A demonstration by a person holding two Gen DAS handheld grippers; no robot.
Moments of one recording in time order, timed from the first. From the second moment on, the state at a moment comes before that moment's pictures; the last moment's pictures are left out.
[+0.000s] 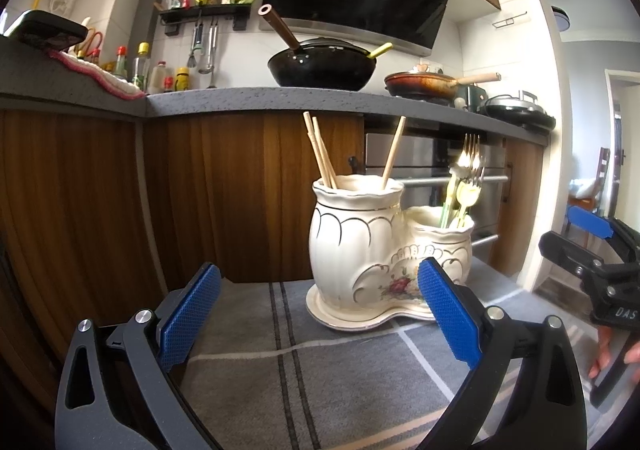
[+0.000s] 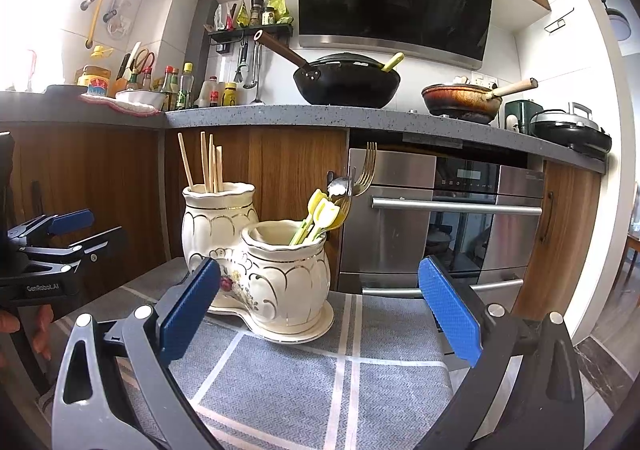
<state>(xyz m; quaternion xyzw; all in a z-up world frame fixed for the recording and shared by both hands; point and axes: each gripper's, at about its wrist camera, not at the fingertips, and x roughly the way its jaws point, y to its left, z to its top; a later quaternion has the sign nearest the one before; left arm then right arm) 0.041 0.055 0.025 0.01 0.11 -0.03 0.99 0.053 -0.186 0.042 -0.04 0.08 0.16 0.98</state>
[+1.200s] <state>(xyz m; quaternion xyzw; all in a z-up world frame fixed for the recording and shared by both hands) 0.038 0.049 0.025 0.02 0.10 -0.03 0.99 0.061 -0.187 0.038 -0.04 0.09 0.15 0.98</state>
